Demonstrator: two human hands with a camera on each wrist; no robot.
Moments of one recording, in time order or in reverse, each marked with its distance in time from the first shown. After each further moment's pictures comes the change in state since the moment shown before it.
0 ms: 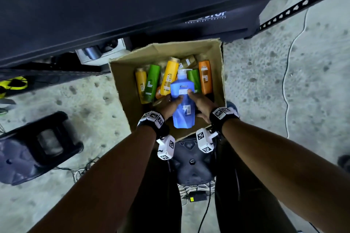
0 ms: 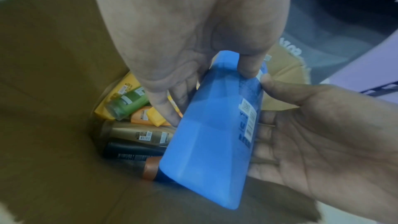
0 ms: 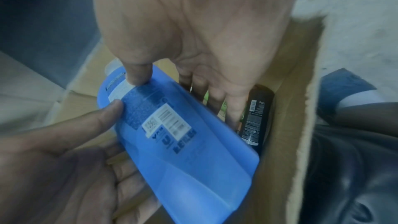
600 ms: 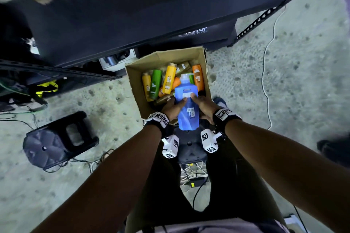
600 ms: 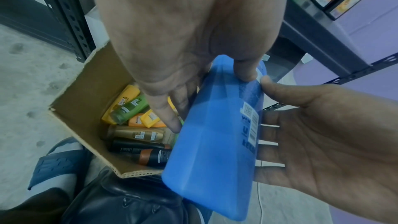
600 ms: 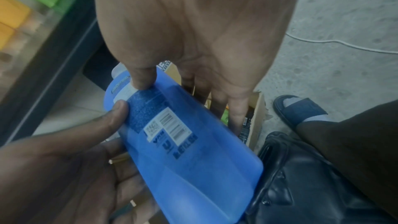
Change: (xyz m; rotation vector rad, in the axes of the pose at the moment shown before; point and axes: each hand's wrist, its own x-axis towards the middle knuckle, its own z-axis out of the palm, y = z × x) left_hand -0.185 0.044 0.023 0.031 -0.062 0.057; right_hand -0.192 -0.006 0.006 -0.021 0.024 -0.097
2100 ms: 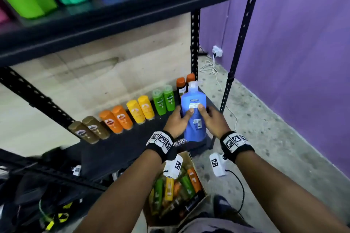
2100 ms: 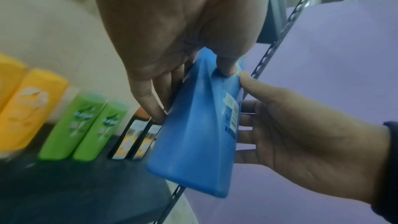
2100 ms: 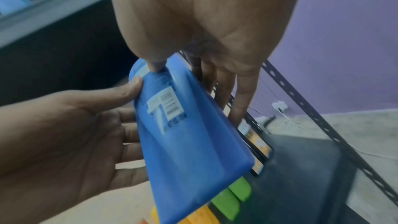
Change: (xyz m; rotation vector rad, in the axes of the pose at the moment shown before) left_hand -0.253 0.303 0.059 0.336 0.061 0.943; right_hand -0.306 -0.214 -0.067 -0.225 0.596 -1.009
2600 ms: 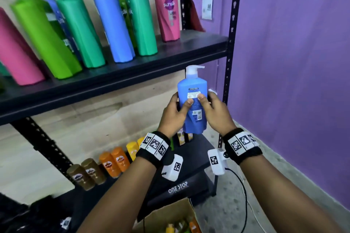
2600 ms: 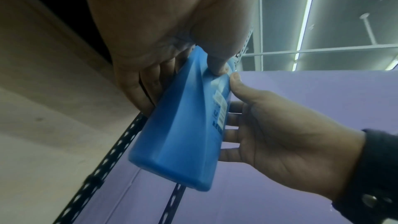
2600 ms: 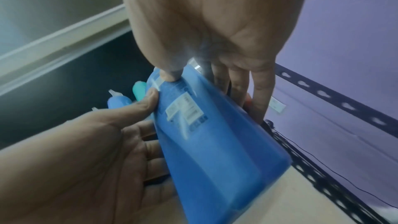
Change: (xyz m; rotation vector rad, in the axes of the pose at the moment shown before) left_hand 0.006 0.168 -0.033 -0.058 0.138 0.429; right_hand 0.014 -0.156 -0.088 0.030 0.230 -0.410
